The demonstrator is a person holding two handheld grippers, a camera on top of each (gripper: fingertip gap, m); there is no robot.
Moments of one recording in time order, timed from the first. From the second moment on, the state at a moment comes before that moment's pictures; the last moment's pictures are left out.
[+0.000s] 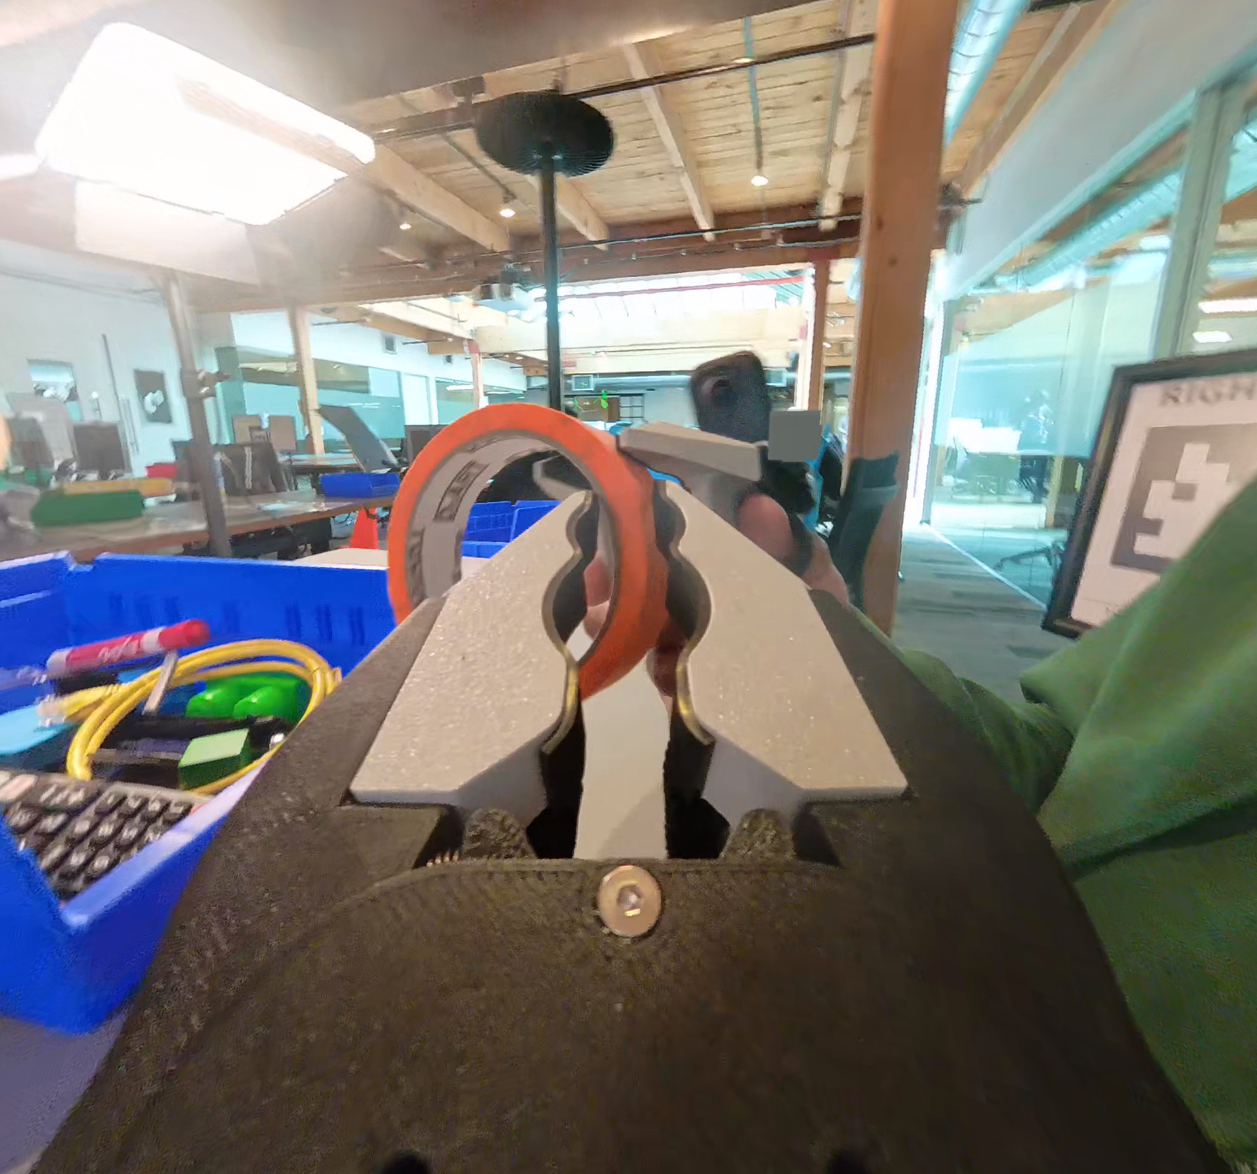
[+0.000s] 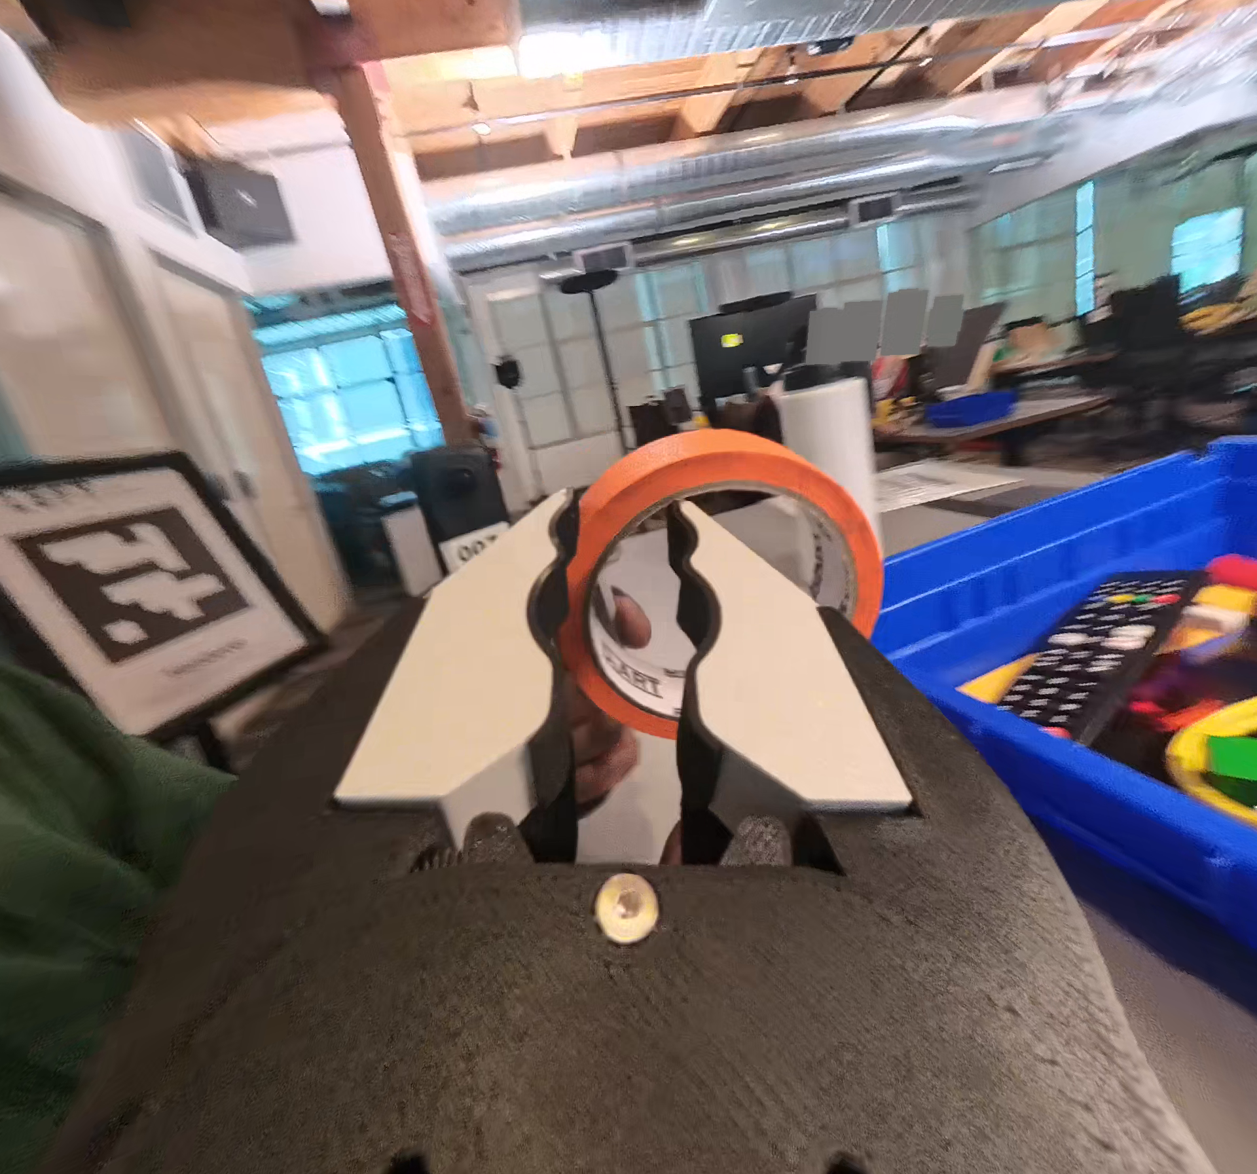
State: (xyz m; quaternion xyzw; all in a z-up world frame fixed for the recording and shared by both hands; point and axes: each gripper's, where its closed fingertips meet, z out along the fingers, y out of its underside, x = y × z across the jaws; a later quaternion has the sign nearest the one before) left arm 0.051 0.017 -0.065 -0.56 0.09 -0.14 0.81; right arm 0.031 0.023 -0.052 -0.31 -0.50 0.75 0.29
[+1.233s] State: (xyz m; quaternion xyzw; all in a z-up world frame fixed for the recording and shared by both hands) left arm 0.005 0.015 -0.066 -0.52 -0.07 -0.30 0.80; right arm 0.006 -0.011 -0.105 -0.24 -0.66 0.49 0.51
